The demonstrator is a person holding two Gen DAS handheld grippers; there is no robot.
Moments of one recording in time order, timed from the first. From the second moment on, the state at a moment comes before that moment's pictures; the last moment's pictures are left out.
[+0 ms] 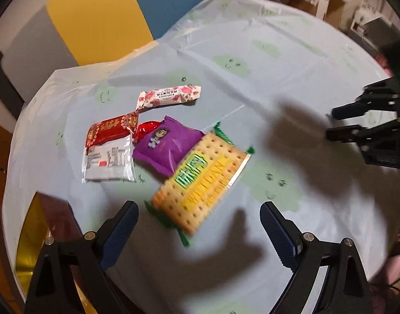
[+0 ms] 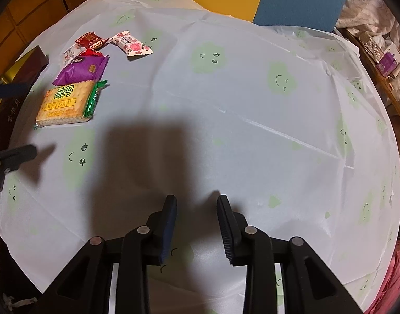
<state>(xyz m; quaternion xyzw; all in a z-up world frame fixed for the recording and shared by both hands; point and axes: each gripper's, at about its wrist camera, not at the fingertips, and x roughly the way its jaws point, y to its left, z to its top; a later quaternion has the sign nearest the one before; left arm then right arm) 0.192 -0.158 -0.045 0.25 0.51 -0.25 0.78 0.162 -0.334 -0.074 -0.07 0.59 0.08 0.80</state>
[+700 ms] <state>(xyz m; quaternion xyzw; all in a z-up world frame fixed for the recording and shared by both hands) 0.131 -0.147 -0.063 0.19 0.52 -0.23 0.80 0.149 -0.327 -0.062 -0.09 0.58 0.07 0.81</state>
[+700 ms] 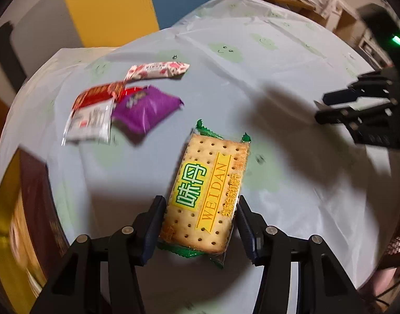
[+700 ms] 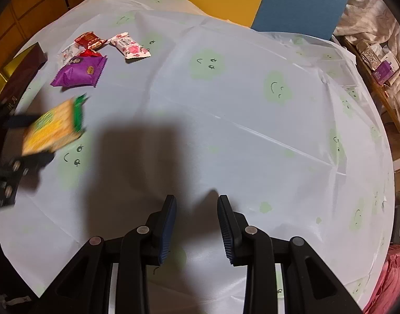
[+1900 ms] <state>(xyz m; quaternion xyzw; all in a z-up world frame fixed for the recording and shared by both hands) 0.032 -0.097 -0.074 0.08 0.38 -0.24 0.89 0.225 -0.186 0.003 -0.05 0.50 0.20 0.84</state>
